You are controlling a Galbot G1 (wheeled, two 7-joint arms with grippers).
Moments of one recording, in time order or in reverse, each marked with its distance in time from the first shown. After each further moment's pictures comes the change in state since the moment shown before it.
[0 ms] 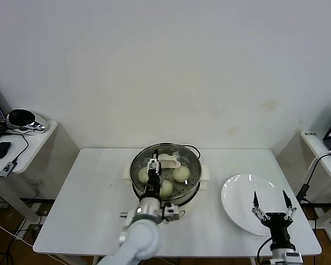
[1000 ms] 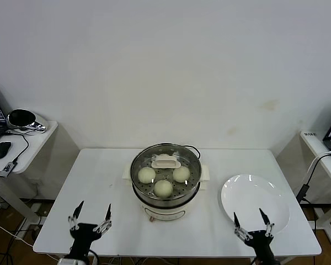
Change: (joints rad) left arm 0.777 0.028 -0.663 -0.197 -1.364 -0.660 -0.388; right arm -0.147 -0.089 -0.134 0.011 0.110 -0.043 -0.045
